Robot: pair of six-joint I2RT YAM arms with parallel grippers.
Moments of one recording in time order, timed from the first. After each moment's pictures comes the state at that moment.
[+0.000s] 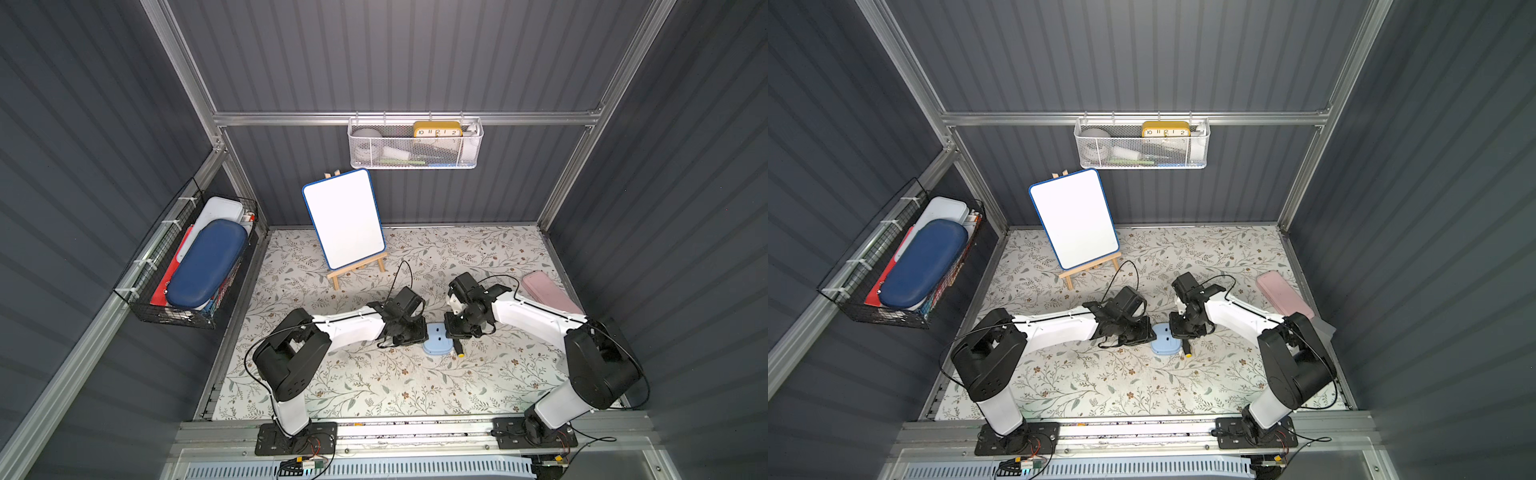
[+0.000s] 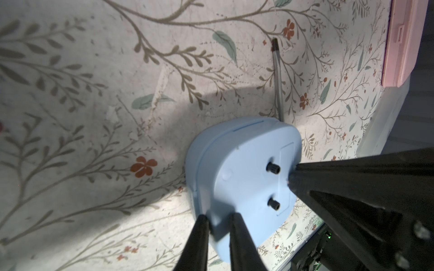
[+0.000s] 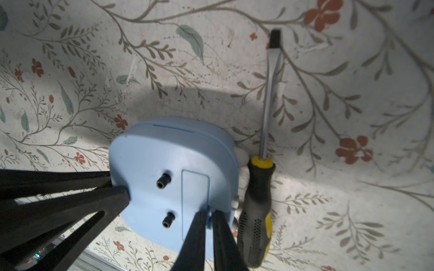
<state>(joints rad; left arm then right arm) -0.87 1.80 1.05 -0.30 0.31 -0.83 0.51 1.59 0.98 -0.71 -0.23 0.47</state>
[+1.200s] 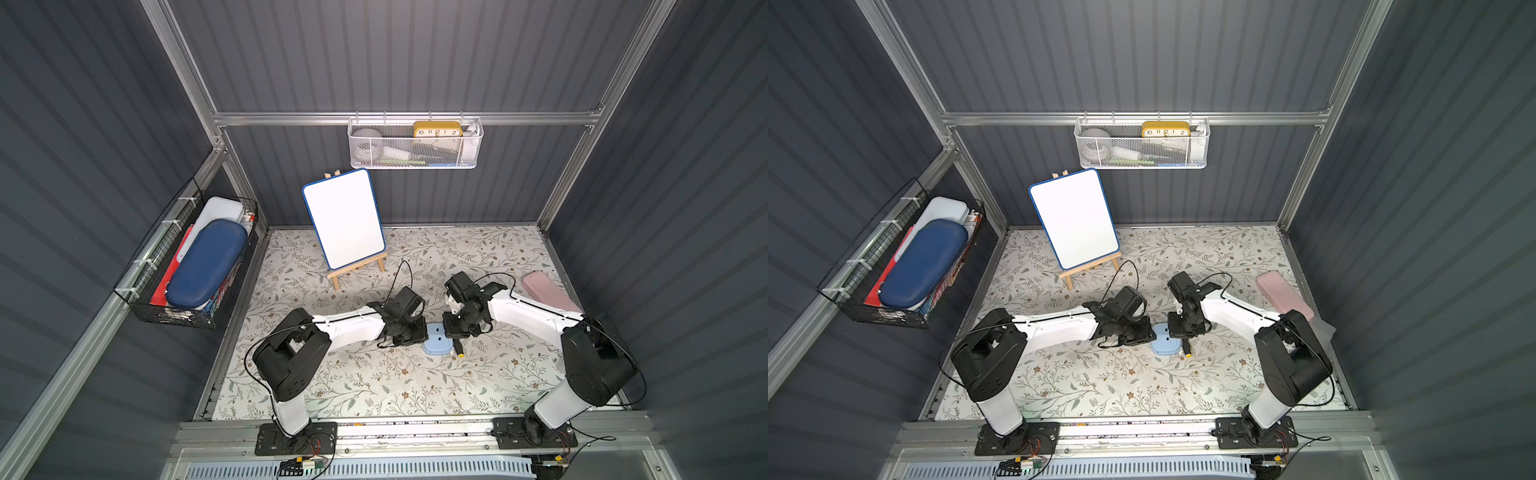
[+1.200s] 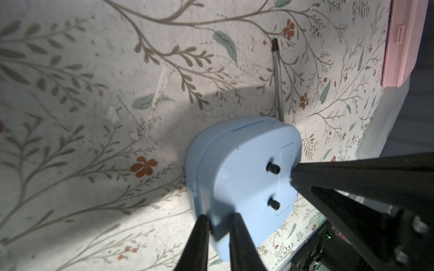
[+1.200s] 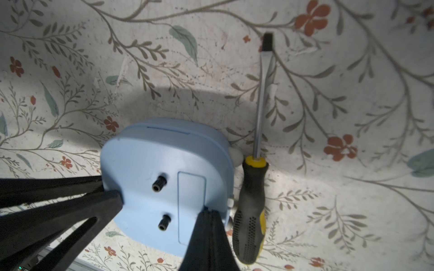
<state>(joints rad) -0.87 1.80 1.05 -0.30 0.31 -0.83 0.54 1.61 1.01 -0.75 -0.17 0.47</state>
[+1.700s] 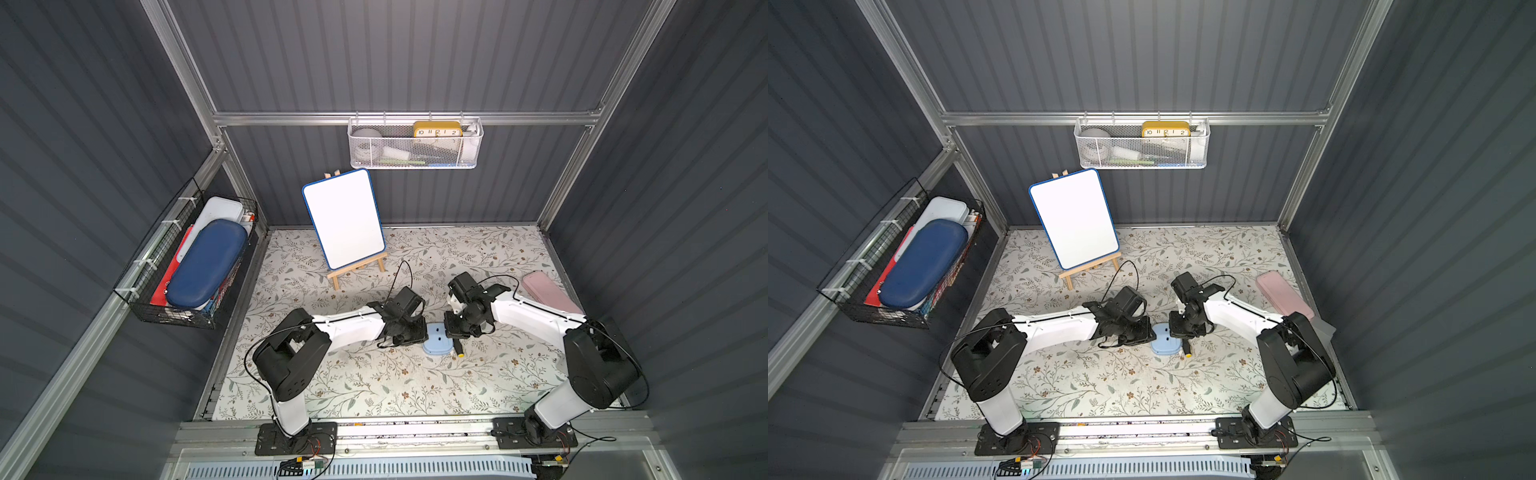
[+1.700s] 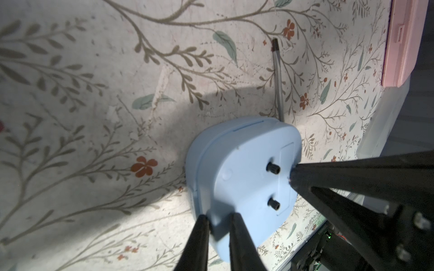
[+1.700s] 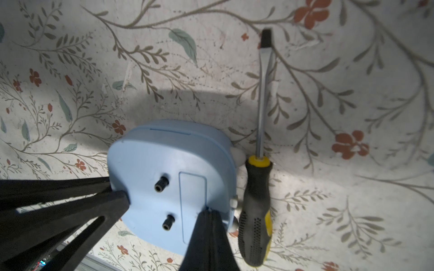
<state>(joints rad) -0.87 1.80 1.05 -0.30 0.31 -0.83 0.52 1.60 0.98 -0.71 -0.22 0.52</state>
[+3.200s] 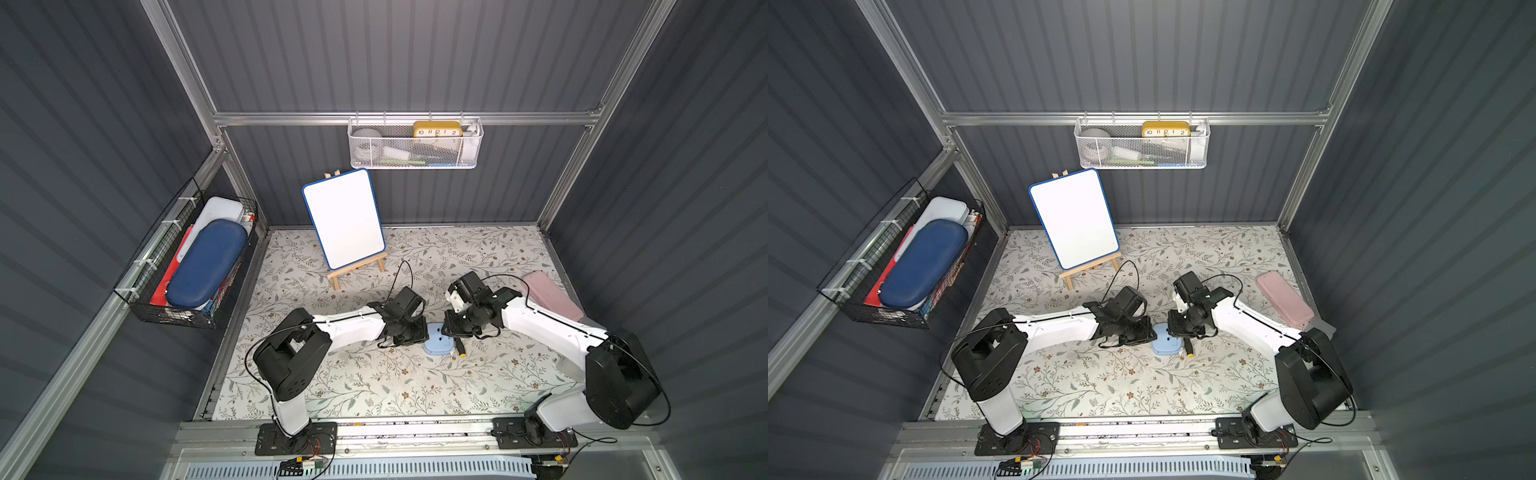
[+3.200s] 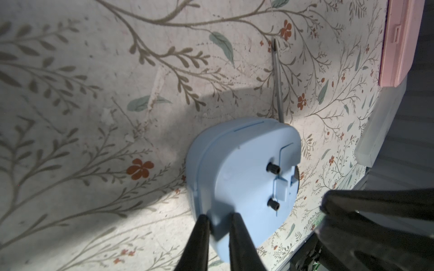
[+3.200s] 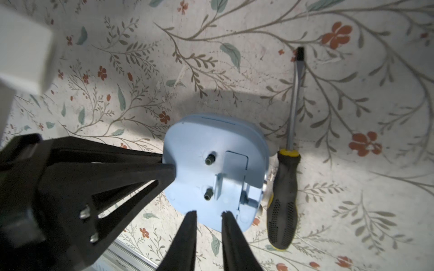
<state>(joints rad) -0.87 1.81 1.05 -0.29 0.31 -0.83 0.55 1.48 0.95 -0.70 -0.24 0.49</state>
